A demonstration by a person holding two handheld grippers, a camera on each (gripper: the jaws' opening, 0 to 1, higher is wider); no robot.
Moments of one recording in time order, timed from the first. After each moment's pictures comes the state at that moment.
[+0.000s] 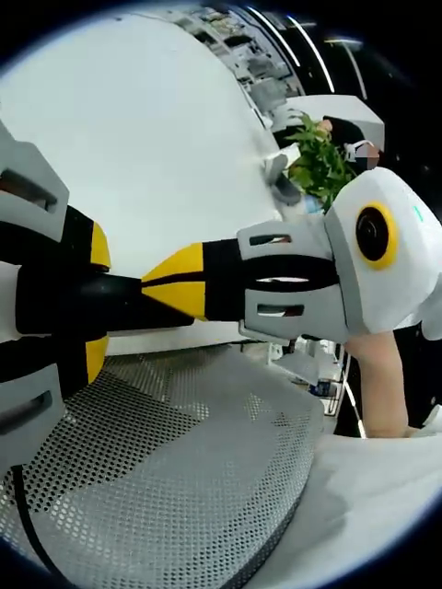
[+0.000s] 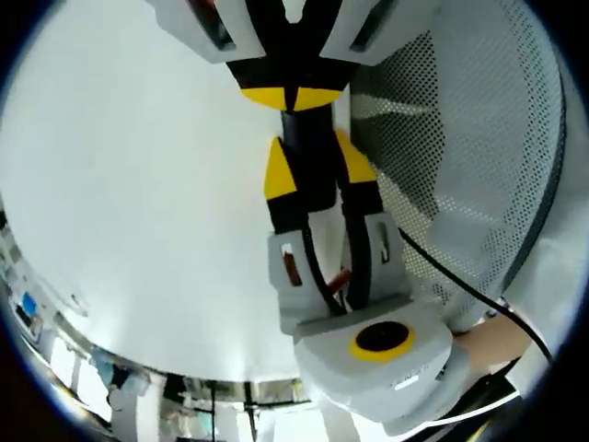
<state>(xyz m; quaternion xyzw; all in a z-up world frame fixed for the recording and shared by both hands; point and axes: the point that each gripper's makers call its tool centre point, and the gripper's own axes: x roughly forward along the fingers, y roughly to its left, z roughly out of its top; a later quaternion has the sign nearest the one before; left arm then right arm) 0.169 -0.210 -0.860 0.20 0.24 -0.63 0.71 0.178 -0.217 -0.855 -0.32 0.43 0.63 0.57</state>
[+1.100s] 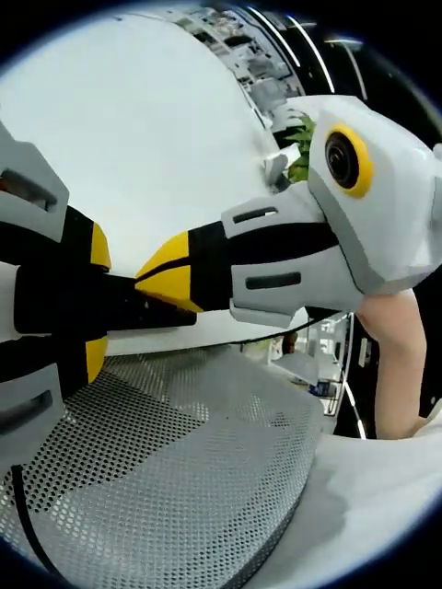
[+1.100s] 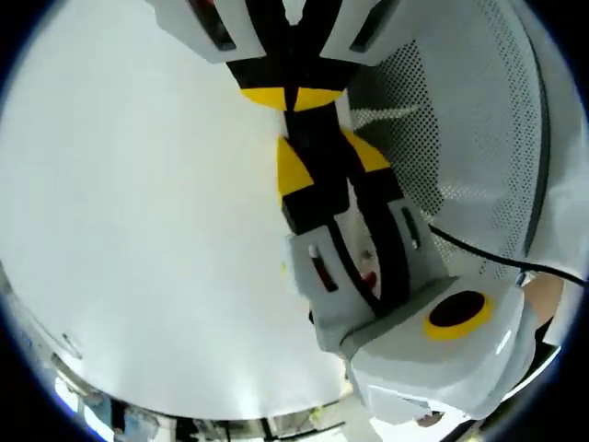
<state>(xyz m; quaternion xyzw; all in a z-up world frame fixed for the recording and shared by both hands) 0.168 -0.210 -0.859 0.20 0.24 -0.63 0.71 0.179 -0.216 -0.859 -0.32 0.50 0.59 0.55</state>
